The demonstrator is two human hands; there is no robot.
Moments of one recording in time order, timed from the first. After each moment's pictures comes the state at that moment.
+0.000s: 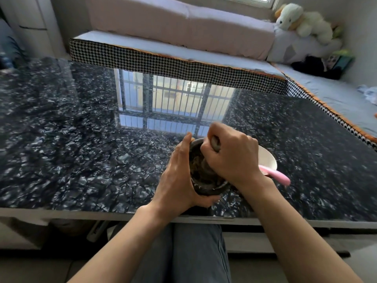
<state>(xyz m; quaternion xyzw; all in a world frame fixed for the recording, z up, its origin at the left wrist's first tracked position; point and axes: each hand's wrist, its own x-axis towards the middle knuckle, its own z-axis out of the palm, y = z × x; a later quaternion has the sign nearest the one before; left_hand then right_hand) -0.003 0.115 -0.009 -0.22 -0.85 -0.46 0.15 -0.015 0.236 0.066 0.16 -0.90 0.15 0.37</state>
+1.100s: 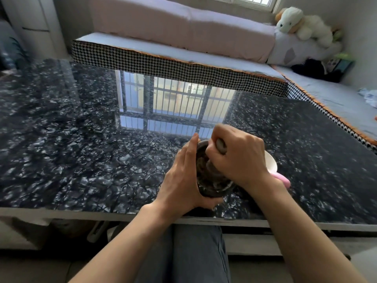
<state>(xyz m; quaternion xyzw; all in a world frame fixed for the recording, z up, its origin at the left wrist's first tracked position) -0.003 0.119 -0.004 -0.23 -0.86 -0.43 0.15 -0.012 0.246 0.075 0.20 -0.90 0.13 0.37</state>
